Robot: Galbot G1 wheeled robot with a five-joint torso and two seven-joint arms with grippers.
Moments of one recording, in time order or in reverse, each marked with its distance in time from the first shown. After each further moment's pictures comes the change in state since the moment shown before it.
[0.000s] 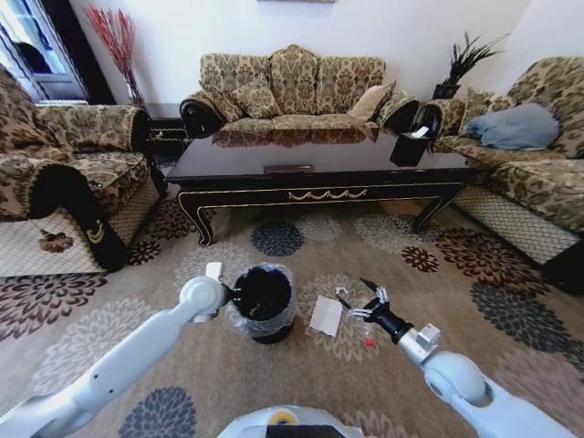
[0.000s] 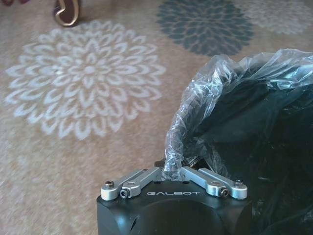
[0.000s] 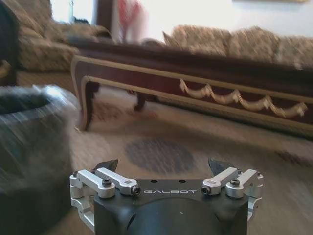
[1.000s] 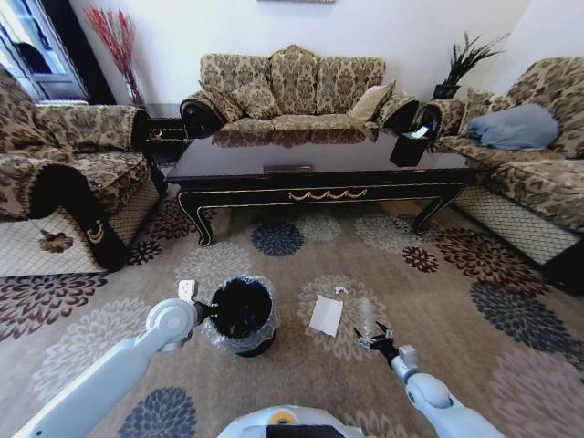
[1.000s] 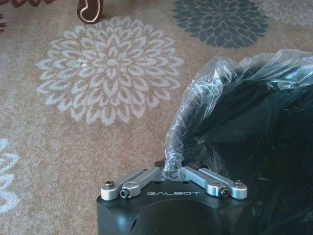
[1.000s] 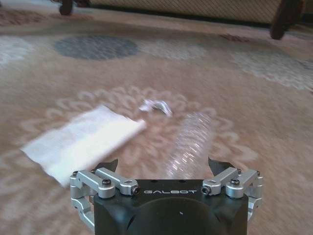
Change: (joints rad) left arm 0.213 0.093 -0.153 -0.123 0.063 0.000 0.046; right arm 0.259 0.202 -0.200 -0.585 -0.001 -0.048 0.043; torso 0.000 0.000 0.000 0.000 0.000
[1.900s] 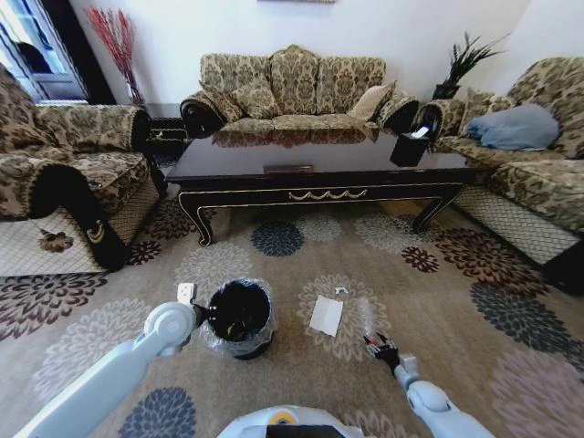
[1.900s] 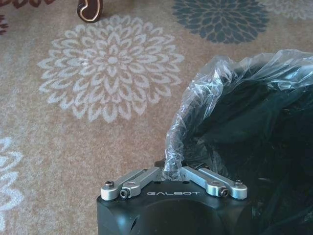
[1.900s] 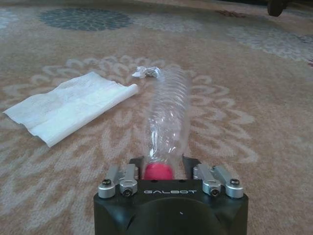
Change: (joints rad) left arm 0.028 0.006 -0.002 -0.021 0.024 0.000 -0.001; right arm 0.044 0.049 -0.027 -0.142 -0.029 0.023 -0.018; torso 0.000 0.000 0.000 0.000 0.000
